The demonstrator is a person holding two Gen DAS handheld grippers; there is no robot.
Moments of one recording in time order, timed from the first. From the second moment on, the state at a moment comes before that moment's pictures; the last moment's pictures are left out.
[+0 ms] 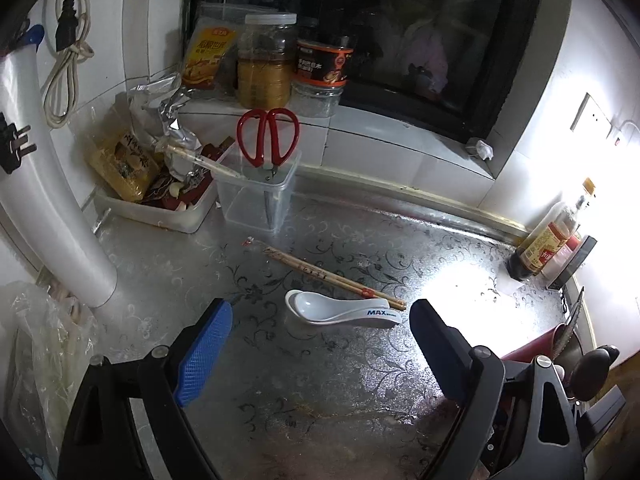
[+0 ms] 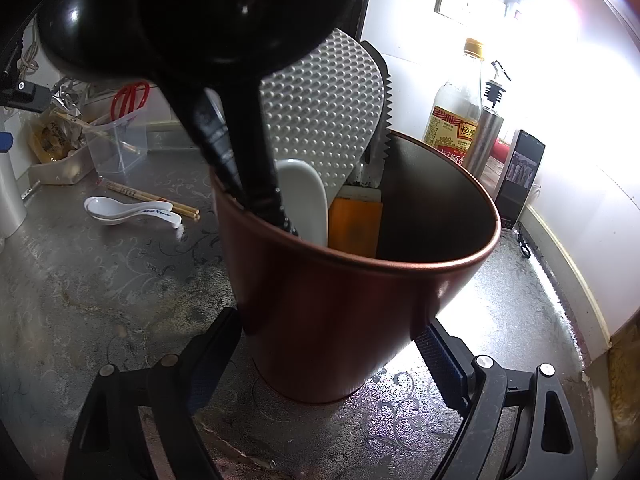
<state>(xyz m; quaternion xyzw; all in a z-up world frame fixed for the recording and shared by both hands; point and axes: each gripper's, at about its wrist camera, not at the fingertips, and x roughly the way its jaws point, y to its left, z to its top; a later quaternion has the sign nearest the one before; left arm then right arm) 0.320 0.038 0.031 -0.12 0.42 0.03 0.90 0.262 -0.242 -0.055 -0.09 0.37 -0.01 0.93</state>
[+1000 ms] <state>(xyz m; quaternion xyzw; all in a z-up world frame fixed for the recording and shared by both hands) 0.354 0.108 -0.065 -0.29 0.46 0.05 0.84 0.260 -0.237 -0.056 -0.09 0.37 -0.02 0.92</state>
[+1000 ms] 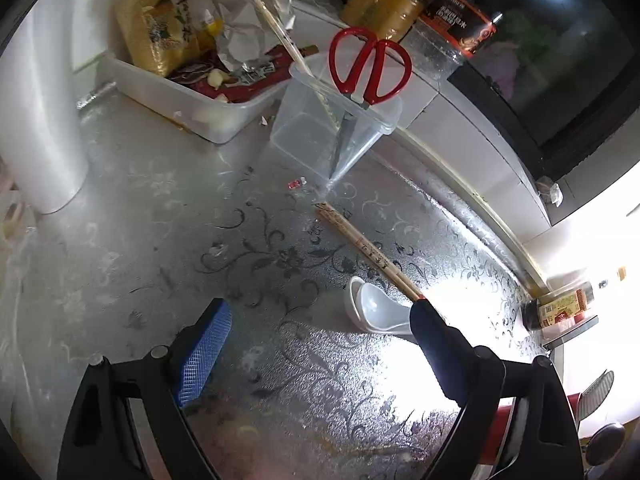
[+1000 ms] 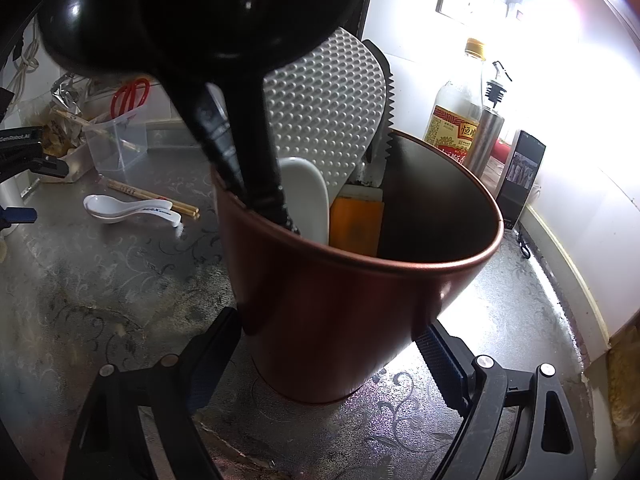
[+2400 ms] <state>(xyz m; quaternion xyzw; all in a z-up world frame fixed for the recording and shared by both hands) 0.377 0.077 -0.098 -0.28 0.51 -0.02 0.81 0.261 -0.236 -0.056 -0.09 0.37 -0.02 0.92</state>
